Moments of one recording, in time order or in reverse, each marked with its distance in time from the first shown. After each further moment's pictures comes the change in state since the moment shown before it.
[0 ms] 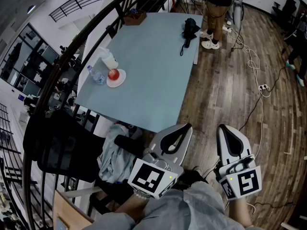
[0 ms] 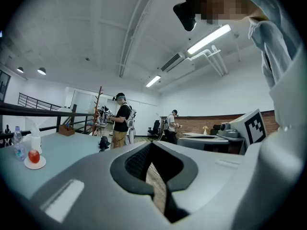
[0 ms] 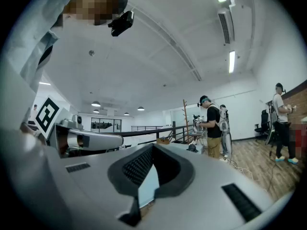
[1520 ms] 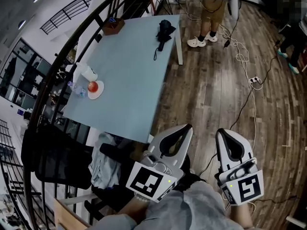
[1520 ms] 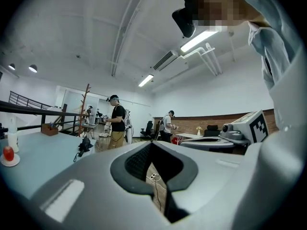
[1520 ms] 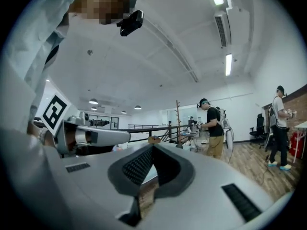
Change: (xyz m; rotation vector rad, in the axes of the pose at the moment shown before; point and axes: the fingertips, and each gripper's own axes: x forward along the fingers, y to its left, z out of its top) left arm 0.107 -0.094 0.000 -0.019 0.017 -0.071; right arm -0.062 -0.117 -0.001 -0.017 0.026 -0.042
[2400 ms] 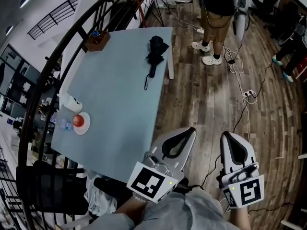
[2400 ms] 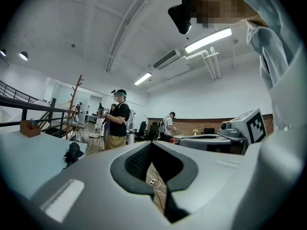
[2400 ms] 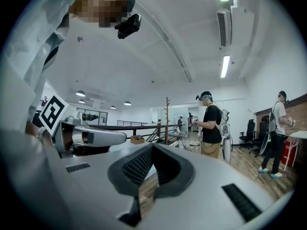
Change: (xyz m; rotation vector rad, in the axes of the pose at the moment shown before) left arm 0.157 0.132 0.025 -0.045 0.004 -0.120; right arm 0.163 -0.117 0.012 -0.044 0.038 -0.121
